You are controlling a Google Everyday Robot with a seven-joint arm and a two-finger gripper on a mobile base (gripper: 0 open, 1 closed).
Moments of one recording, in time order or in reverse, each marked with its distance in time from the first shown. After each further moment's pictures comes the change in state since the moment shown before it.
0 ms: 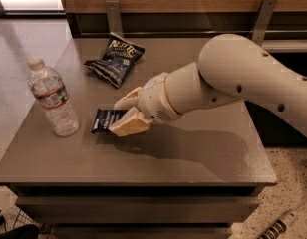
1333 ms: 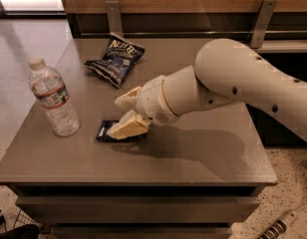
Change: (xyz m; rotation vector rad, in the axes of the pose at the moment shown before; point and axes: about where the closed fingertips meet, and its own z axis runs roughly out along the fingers) arm 0.001 0.002 0.012 -0.022 -0.010 -0.003
